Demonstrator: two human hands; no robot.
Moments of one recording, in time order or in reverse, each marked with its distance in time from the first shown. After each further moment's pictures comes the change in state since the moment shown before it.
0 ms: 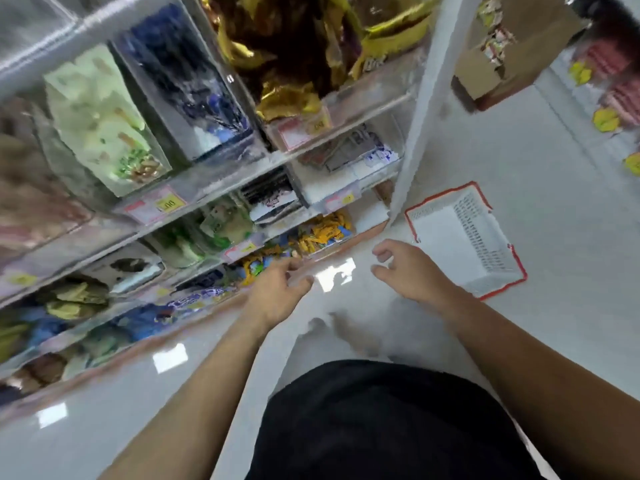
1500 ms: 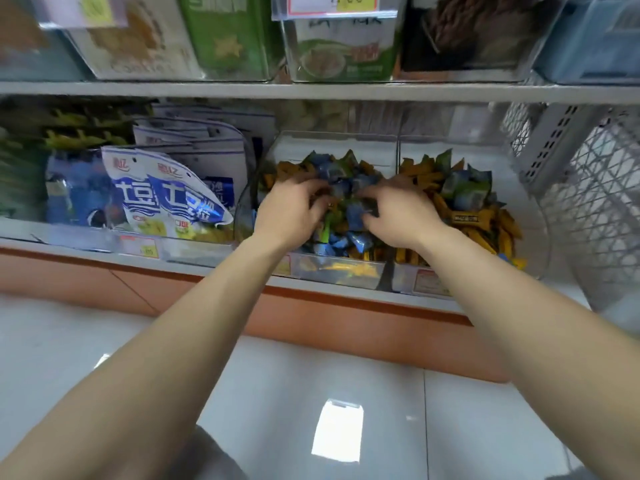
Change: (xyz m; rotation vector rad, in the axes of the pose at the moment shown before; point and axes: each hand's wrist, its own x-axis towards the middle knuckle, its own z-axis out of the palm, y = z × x) left_hand 0.257 -0.329 0.165 0.235 1.008 0.154; right_hand 0.382 0.059 0.323 -0.746 0.257 -0.956
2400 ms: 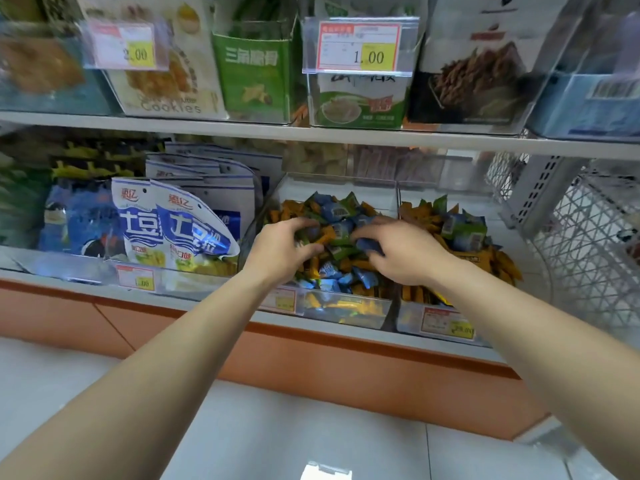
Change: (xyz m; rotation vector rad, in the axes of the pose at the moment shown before) left_hand -0.012 -0.025 -0.007 -0.266 -0.010 -0.123; right_hand -0.002 -0.007 -0.012 -0.079 -0.026 -0.202
